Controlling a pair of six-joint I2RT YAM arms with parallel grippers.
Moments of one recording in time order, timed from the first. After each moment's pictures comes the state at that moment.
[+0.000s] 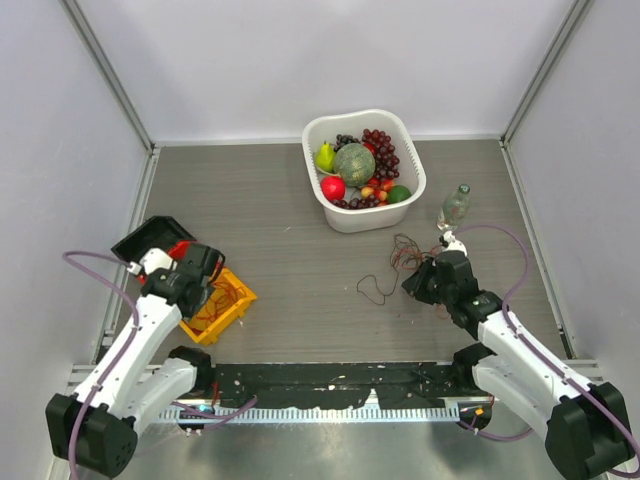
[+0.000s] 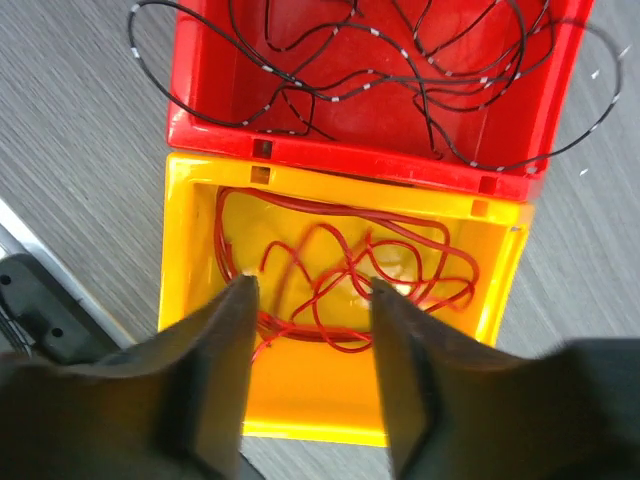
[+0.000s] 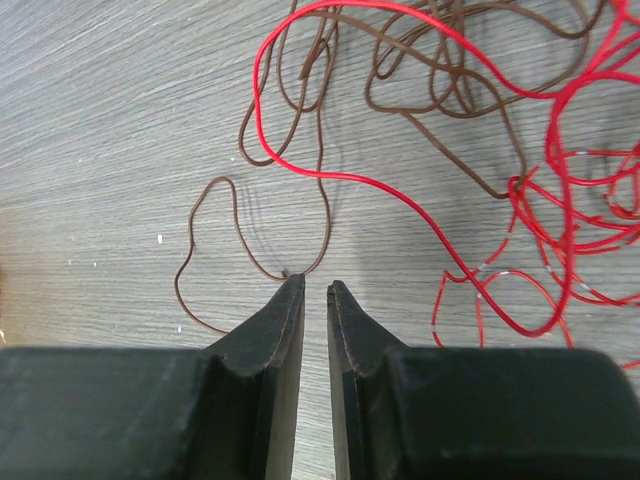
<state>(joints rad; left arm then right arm) -0.30 0.89 0.71 -1.09 -0.58 -1.20 0.36 0.81 0.34 -0.24 -0.04 0.67</state>
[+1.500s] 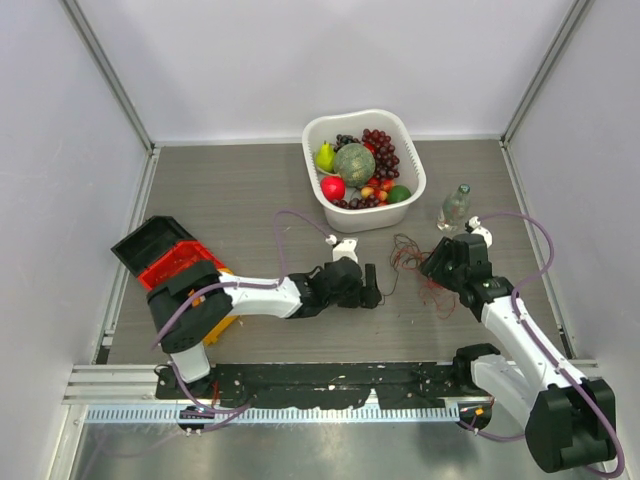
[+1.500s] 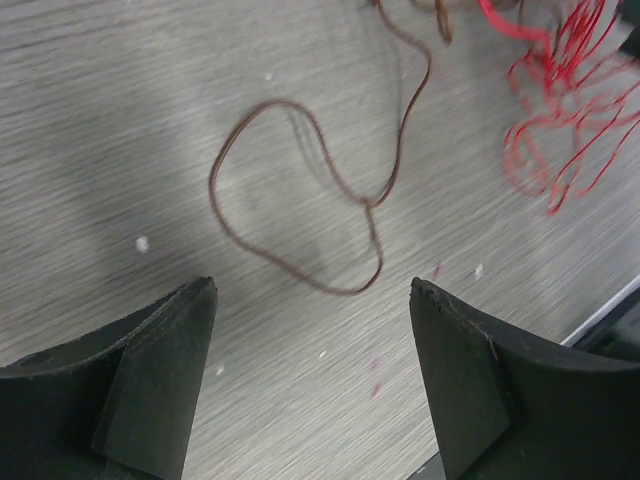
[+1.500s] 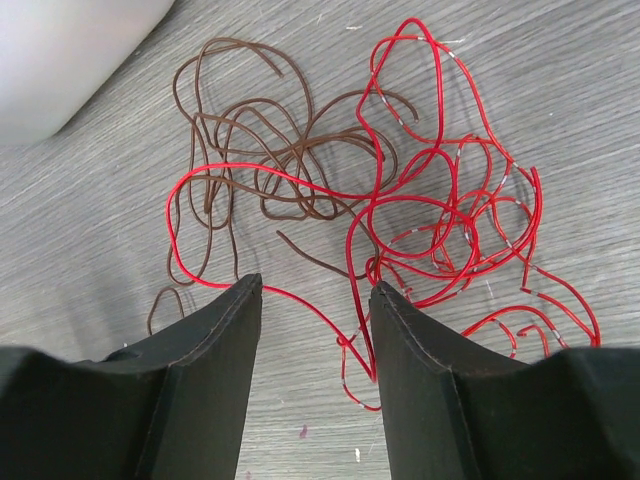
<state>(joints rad) -1.10 1.72 0.89 0.11 -0.18 -0.81 0.16 0.90 0.48 -0.34 0.06 0.63</state>
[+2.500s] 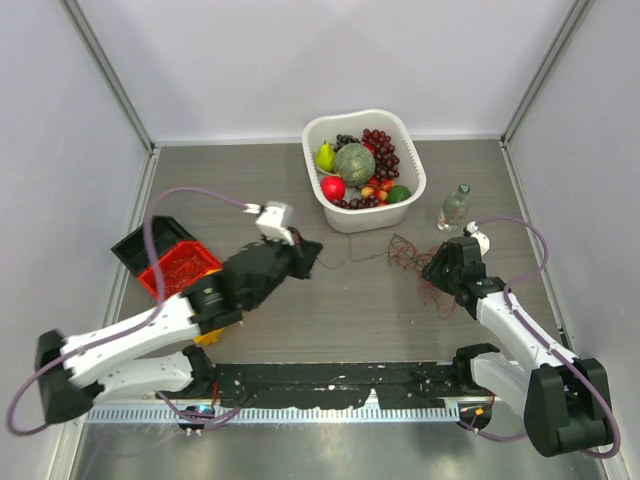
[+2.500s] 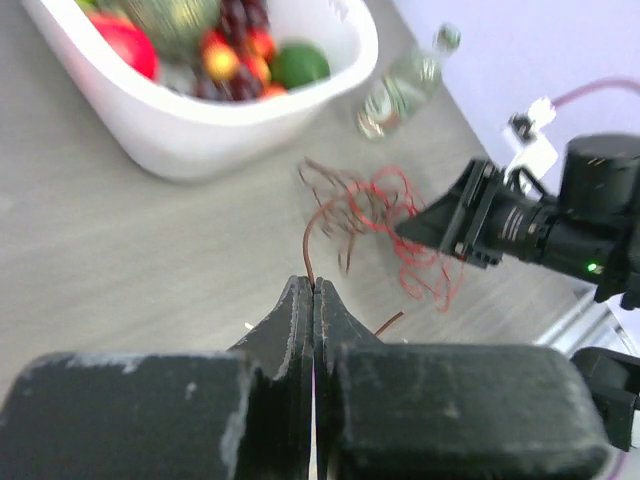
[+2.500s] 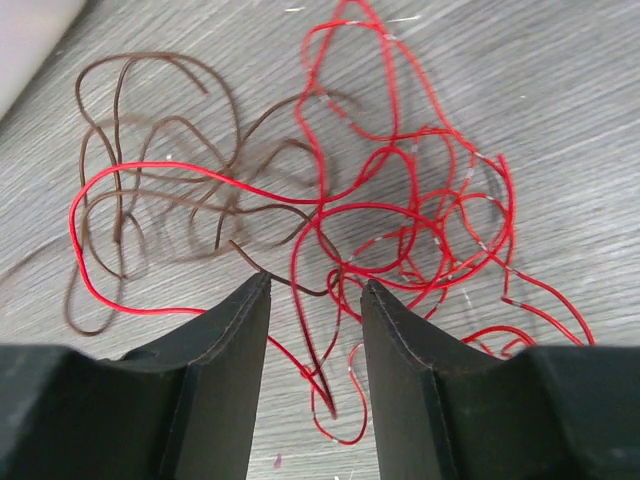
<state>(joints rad) -1.05 1.07 0.82 -0.01 -0.40 -0.59 0.16 0.96 0.43 -0.26 0.09 0.65</state>
